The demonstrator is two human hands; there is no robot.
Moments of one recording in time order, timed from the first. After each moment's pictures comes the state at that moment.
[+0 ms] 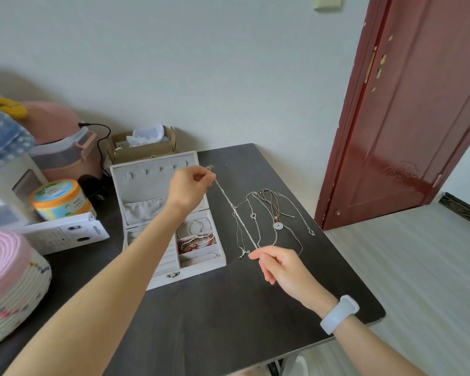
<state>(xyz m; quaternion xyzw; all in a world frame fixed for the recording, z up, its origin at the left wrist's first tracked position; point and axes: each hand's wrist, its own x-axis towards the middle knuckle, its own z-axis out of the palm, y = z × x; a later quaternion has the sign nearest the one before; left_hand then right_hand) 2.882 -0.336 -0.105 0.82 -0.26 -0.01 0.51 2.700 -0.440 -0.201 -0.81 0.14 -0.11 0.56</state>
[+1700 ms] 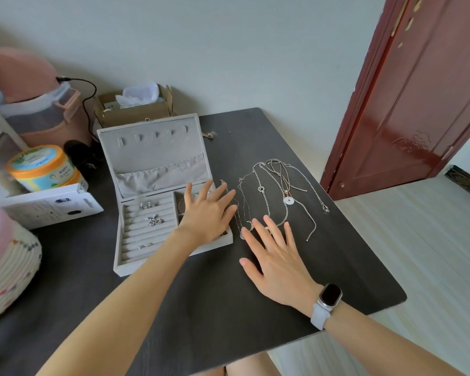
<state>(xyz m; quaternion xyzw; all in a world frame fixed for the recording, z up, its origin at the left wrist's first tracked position) 2.882 -0.330 -0.215 0.90 -0.43 0.01 0.01 2.722 -0.421 -0.252 -0.99 0.10 -0.09 0.03</state>
